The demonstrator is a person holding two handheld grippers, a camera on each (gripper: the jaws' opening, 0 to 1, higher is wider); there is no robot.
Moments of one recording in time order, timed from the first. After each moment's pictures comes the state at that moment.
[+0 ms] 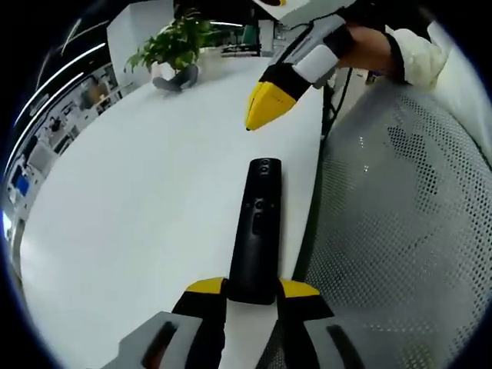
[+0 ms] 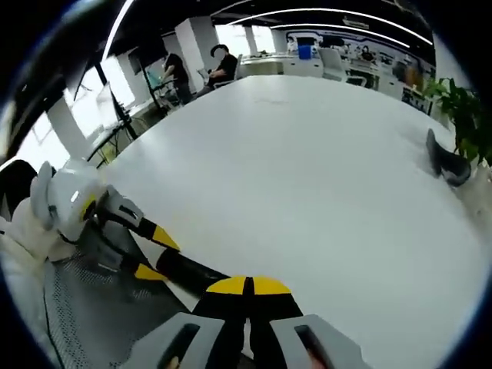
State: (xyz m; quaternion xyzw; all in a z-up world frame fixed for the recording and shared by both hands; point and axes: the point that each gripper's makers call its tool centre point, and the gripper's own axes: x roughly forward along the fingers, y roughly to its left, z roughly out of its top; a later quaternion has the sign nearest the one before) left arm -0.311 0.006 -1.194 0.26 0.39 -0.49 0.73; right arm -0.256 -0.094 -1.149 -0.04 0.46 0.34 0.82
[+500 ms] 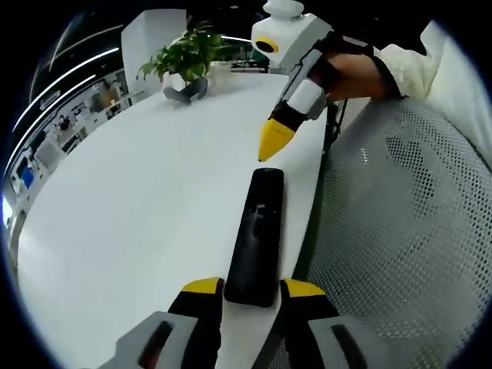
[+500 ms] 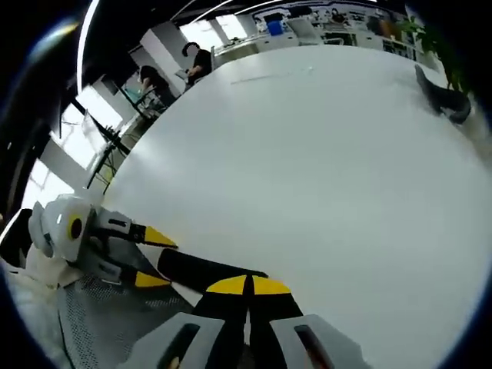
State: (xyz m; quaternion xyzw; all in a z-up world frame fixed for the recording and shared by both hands) left arm -0.308 0.003 -1.195 0.23 0.36 -0.48 0.76; right arm -0.270 -0.101 -1.173 0.04 0.52 0.32 0.79
